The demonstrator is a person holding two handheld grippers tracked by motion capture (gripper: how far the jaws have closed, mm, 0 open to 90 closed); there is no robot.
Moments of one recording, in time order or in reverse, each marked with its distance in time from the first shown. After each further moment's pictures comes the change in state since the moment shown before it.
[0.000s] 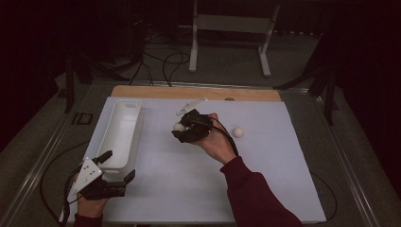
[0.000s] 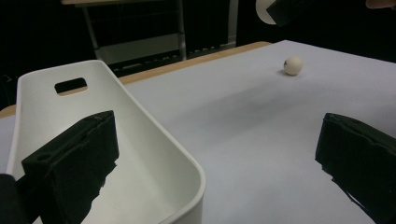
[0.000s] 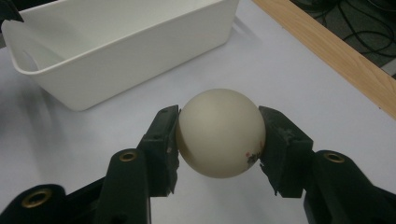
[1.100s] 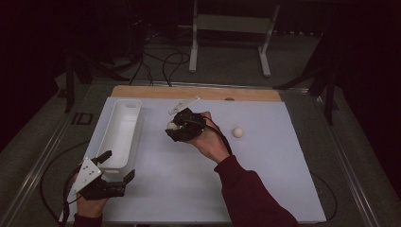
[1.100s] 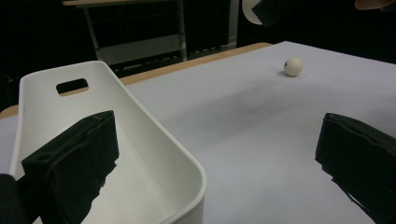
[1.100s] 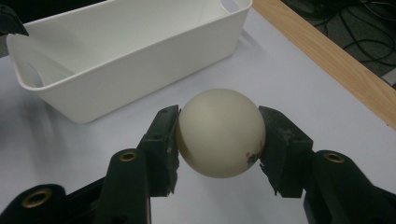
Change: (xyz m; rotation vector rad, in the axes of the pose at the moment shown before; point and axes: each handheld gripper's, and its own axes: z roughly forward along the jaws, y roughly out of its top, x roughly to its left) left arm 0.001 0.000 -0.001 -0.001 0.001 -0.001; right arm 0.009 0.013 0.011 -0.013 0.001 -0.020
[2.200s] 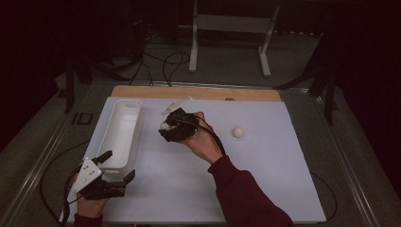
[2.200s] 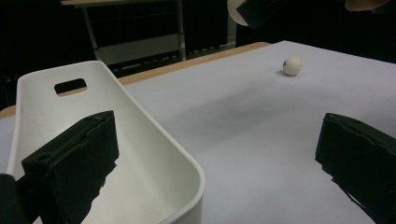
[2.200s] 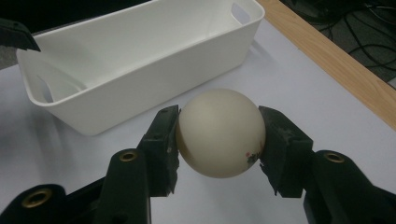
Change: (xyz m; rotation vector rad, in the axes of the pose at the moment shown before) left arm -0.001 0.000 0.001 0.001 -0.005 0.002; right arm 0.010 0.011 0.010 -0.014 0.012 -0.003
